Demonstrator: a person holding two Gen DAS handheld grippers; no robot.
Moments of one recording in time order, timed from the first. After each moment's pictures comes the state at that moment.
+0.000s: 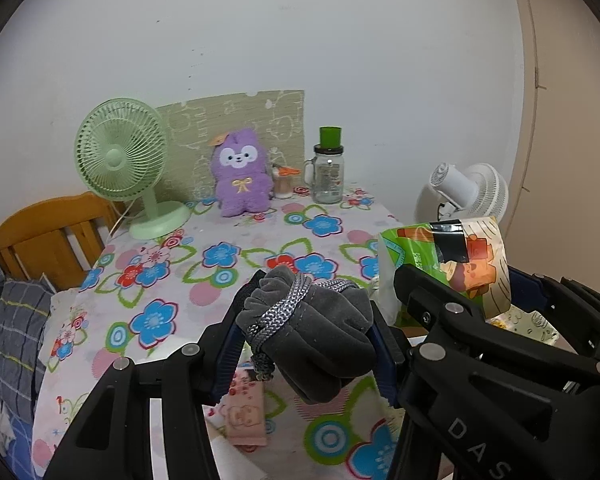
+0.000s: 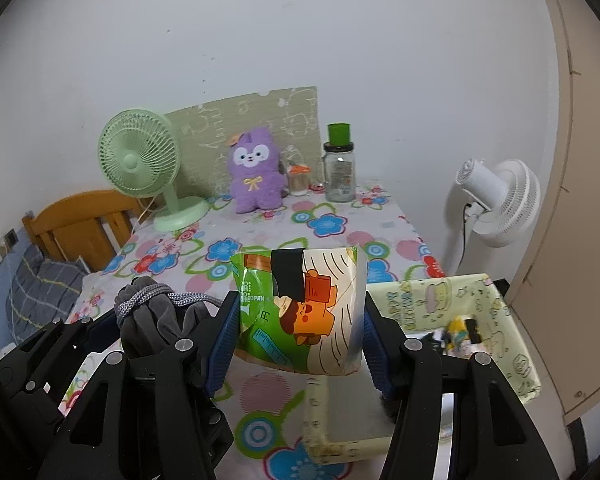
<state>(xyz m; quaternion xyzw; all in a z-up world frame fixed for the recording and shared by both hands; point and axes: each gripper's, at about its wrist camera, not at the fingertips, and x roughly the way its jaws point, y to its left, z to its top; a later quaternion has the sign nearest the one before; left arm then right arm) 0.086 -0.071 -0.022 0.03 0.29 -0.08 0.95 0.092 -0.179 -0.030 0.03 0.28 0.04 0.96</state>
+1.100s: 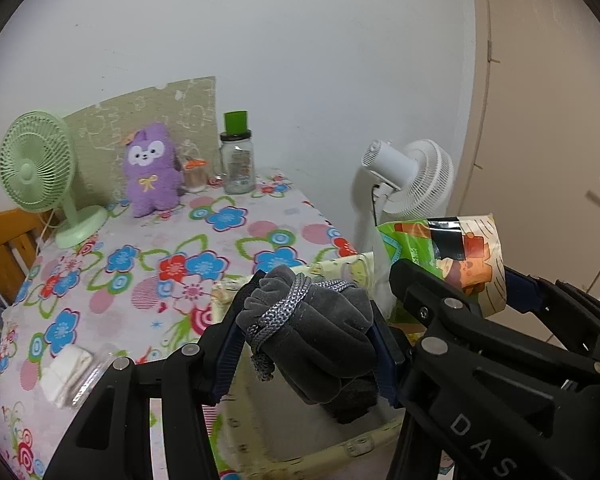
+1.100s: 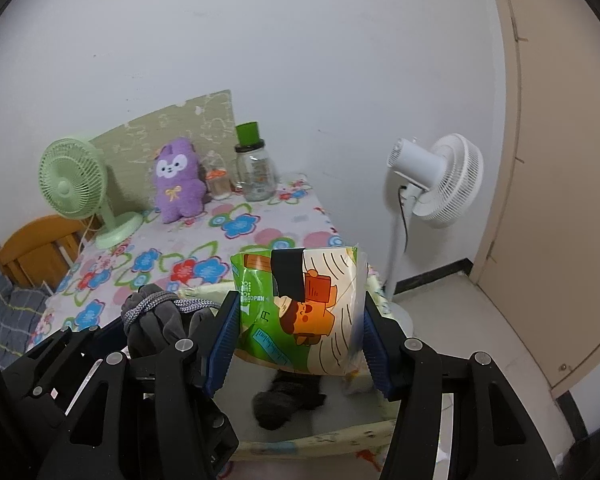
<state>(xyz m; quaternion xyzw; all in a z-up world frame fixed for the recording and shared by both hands) 0.101 -0.184 -0.042 0.05 0.31 -0.16 0.93 0.094 -0.297 -0.045 0.06 0.29 -0.03 0.96</state>
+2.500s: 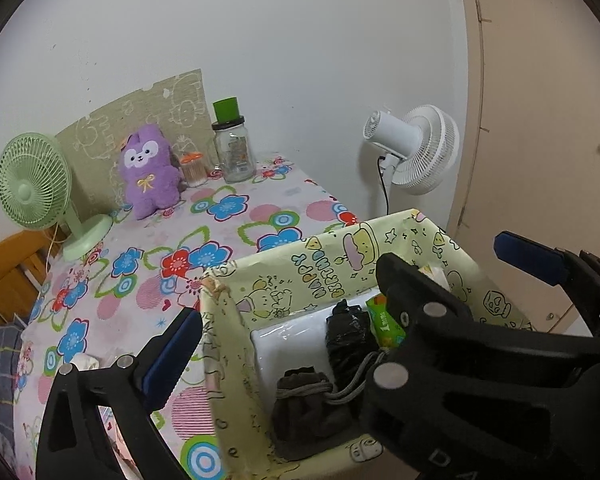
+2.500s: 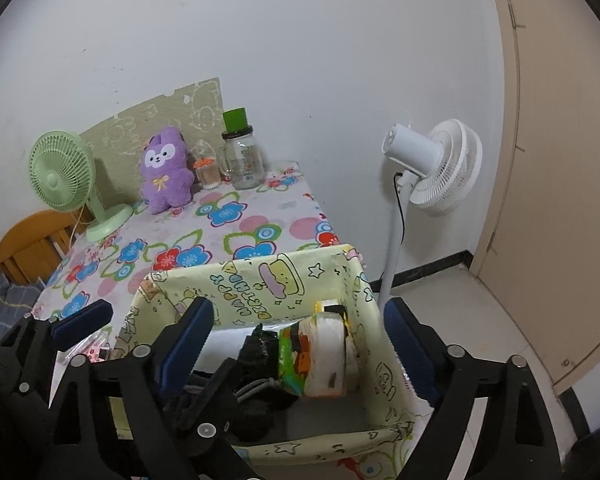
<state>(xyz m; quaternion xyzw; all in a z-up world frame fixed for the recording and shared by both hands) 0.104 -0.198 -0.058 0.11 0.33 -0.14 0.93 0.106 -0.315 -0.071 0.06 0.30 -0.03 0.95</state>
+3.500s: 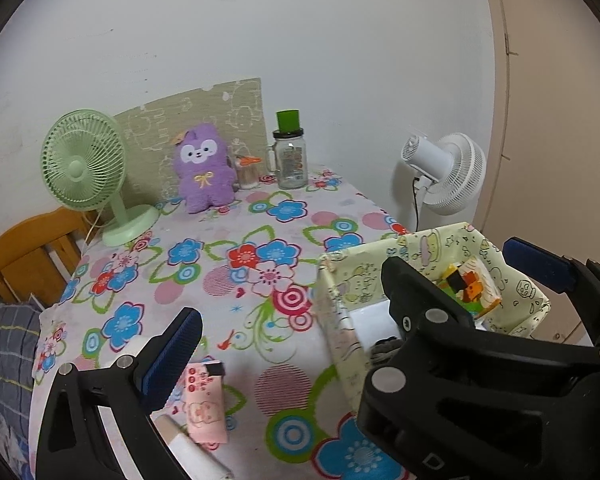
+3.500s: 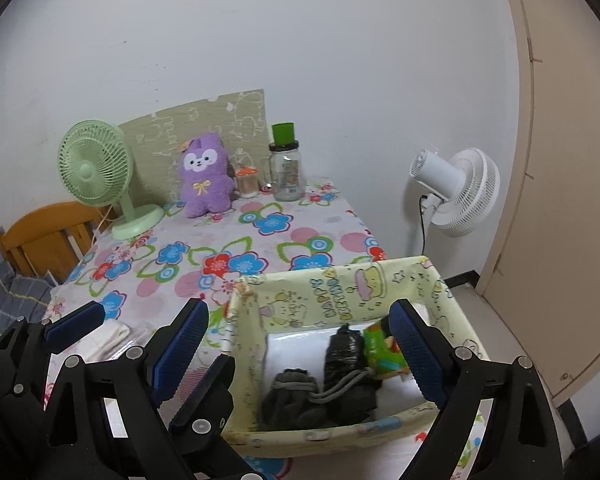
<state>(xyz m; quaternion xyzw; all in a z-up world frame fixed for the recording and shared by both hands) 0.083 -0.106 -0.036 0.08 0.31 -0.11 0.94 0.084 -0.223 -0.049 0.04 0.27 -0.02 0.96</state>
